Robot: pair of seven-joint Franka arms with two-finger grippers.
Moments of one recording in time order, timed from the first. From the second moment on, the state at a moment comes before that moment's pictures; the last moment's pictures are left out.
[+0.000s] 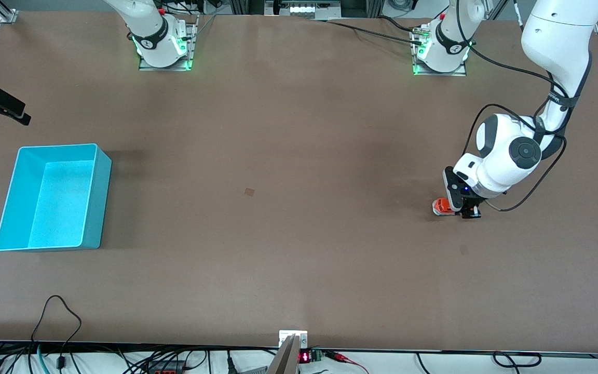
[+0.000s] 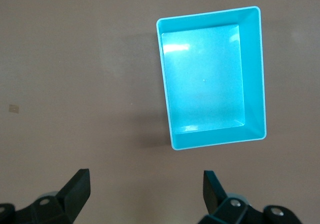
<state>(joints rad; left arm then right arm) 0.07 0.45 -0.11 -2.14 0.08 2.64 1.36 0.01 -0.07 -0.13 -1.72 -0.02 1.65 -0.04</state>
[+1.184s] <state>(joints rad) 0.34 0.50 -0.12 -2.06 0.08 2.63 1.67 0.01 -0.07 -0.13 -1.72 -0.02 1.65 -0.04</state>
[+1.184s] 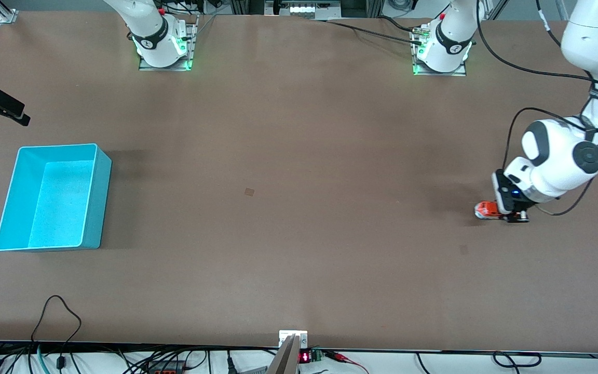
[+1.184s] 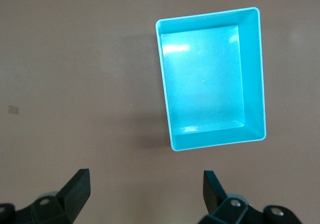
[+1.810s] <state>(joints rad) 0.41 0.52 -0.12 -2.02 0.08 2.62 1.73 0.01 -0.07 -0.13 -1.72 -0.02 1.65 -0.04</state>
